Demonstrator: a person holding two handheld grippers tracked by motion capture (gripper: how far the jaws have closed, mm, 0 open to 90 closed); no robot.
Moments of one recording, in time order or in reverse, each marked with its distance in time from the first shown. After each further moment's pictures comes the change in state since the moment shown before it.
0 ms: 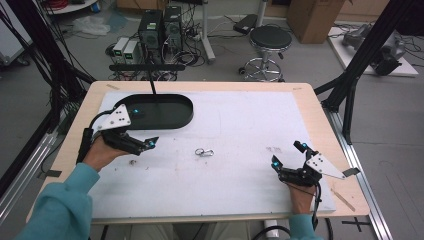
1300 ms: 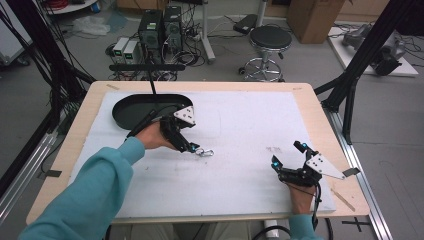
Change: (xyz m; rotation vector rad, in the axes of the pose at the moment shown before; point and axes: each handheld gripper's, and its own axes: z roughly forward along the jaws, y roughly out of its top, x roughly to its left) left arm -0.021 0.041 0.132 0.411 -0.304 0.129; right arm 0.000 0.000 0.000 -0.005 -0.001 -0.010
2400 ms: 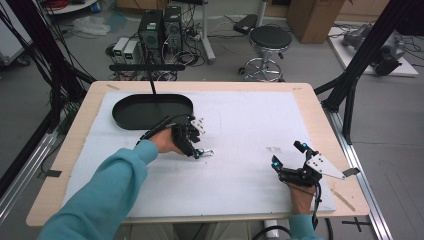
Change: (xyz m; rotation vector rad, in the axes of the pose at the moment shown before) left arm 0.000 -0.006 0.045 0.191 -0.075 -0.004; right arm 0.000 0.000 0.000 -0.004 0.001 0.008
